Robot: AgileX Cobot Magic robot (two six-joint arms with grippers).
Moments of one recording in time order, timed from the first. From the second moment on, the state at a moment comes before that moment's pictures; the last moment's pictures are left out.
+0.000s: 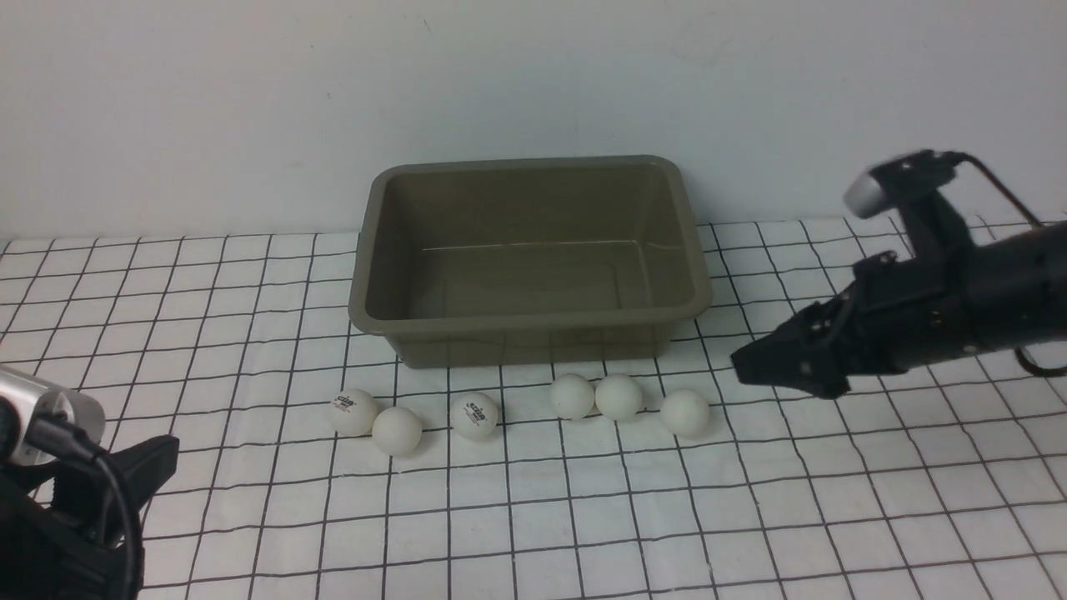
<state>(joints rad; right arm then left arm) 0.11 1.56 -0.97 1.01 0.84 -1.18 0.06 0.60 -0.49 -0.62 0.57 0.73</state>
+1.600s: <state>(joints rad) 0.31 1.99 -1.24 0.67 0.68 -0.85 0.06 0.61 -0.49 -0.62 0.58 0.73</state>
